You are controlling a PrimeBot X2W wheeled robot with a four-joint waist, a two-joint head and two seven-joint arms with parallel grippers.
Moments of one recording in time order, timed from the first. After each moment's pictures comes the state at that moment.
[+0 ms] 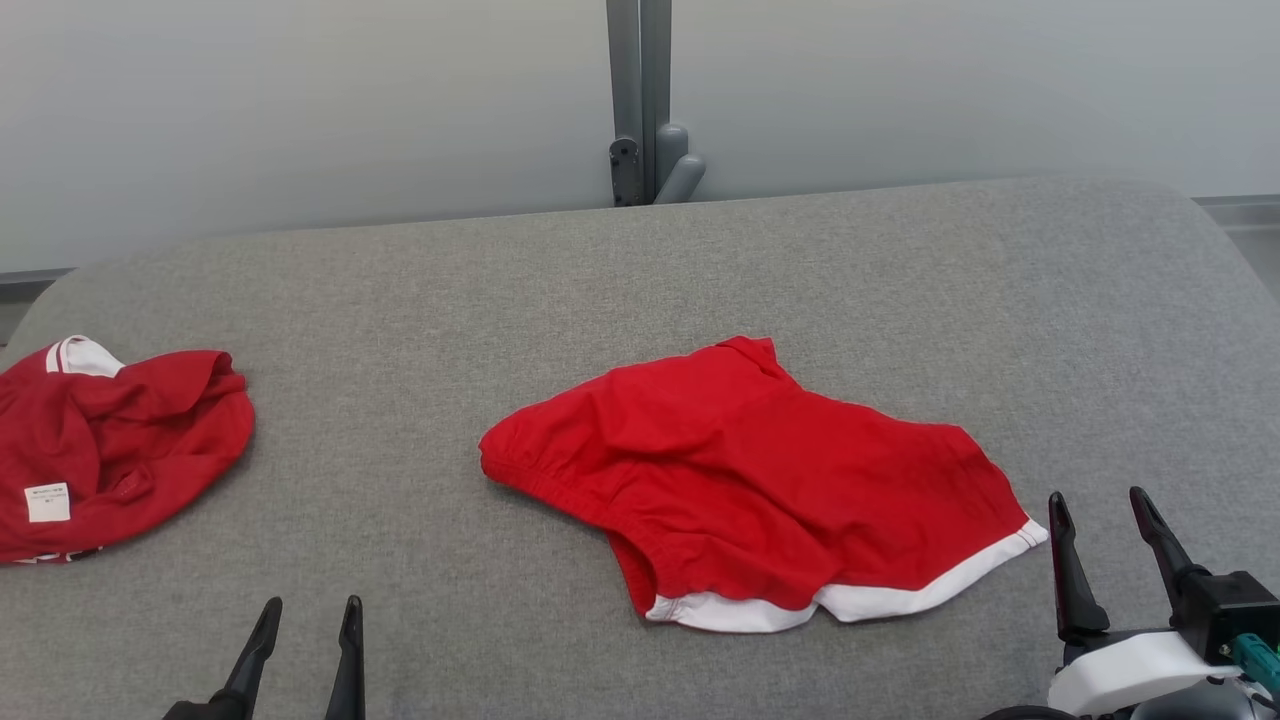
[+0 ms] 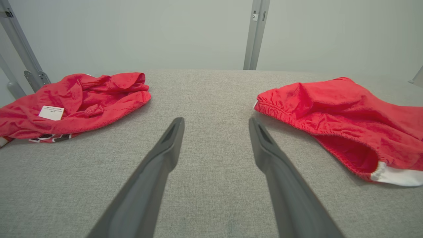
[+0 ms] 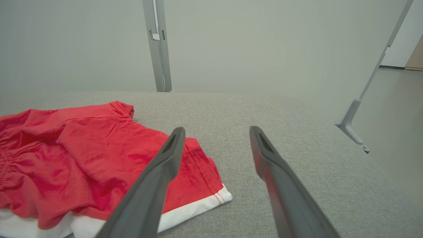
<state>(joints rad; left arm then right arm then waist) 0.18 0.14 -0.03 0.15 -0.23 -0.13 -0.26 0.08 -0.08 -0.14 0.15 0.04 0.13 -0.26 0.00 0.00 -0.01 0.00</state>
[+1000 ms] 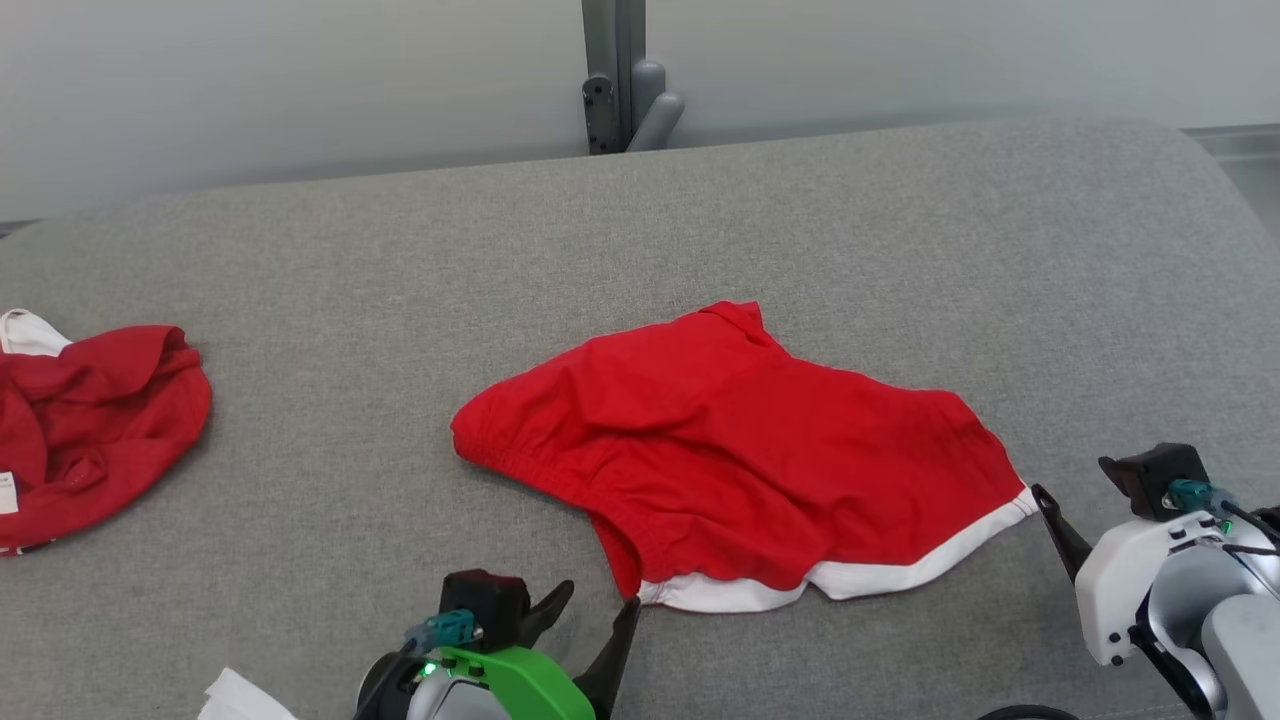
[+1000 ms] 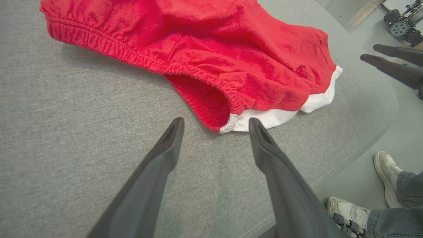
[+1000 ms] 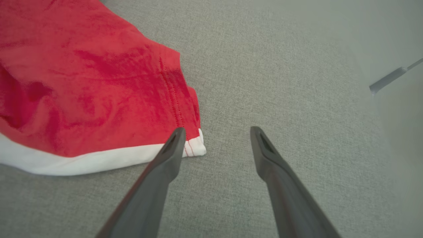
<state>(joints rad) 0.00 0.08 -0.43 0.11 -0.43 -0.10 0.23 -0.15 -0.44 0.20 0.34 0.20 0.13 0.11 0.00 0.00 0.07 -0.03</state>
